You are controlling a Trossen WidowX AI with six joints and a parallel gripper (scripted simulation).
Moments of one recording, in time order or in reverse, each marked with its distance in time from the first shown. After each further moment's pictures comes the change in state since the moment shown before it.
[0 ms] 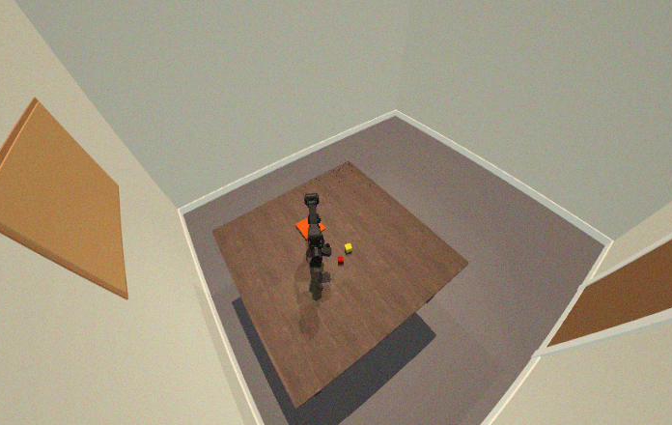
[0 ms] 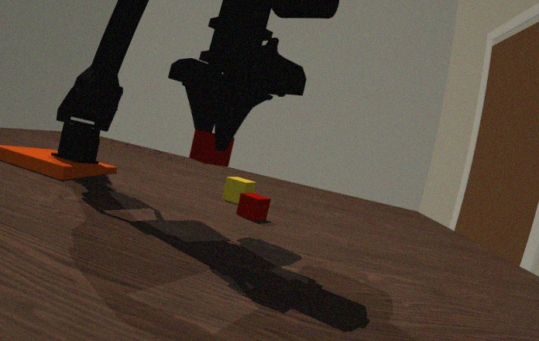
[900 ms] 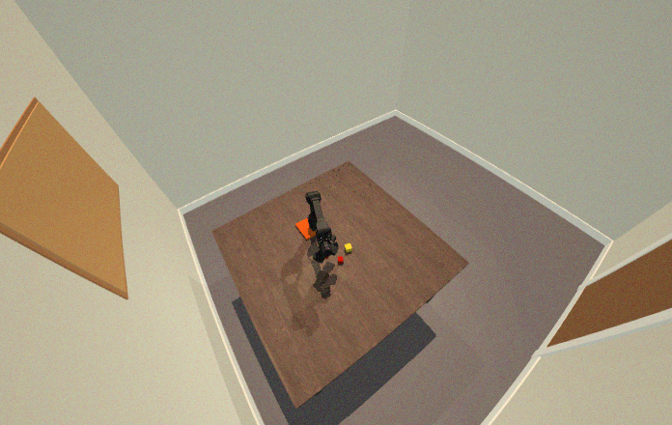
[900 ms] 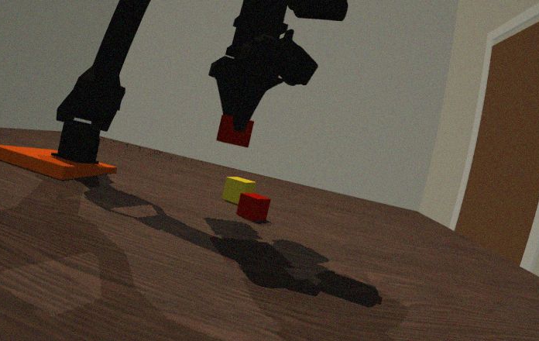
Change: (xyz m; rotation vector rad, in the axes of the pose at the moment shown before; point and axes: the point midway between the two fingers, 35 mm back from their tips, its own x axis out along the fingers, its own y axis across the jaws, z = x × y) arm -0.025 0.020 0.042 0.359 -0.004 -0.006
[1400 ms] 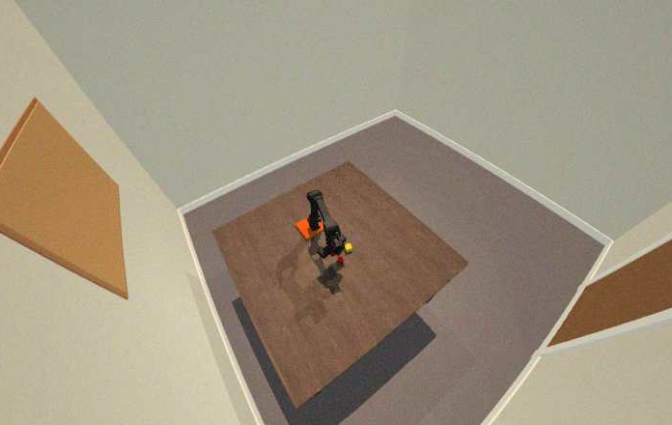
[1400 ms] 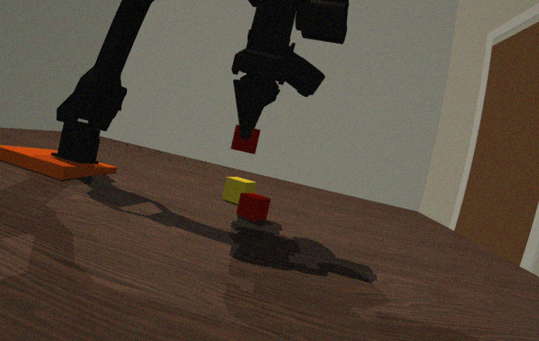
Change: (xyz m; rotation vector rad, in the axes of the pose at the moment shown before) arm 0.007 0.036 0.030 0.373 -0.002 0.000
